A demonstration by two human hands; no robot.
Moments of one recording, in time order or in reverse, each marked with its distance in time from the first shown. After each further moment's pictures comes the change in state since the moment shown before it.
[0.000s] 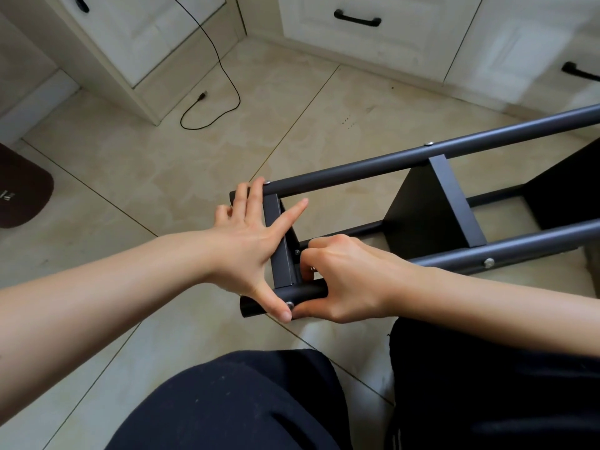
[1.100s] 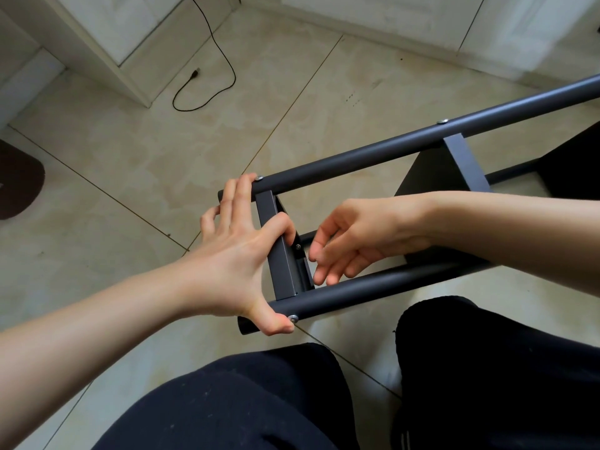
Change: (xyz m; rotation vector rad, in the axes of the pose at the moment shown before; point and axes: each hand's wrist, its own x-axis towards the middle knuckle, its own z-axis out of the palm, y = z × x) left_hand -0.009 0.003 0.033 -0.240 0.317 0.043; right_hand 0.034 0.058 -0.013 1.115 -0.540 0.446
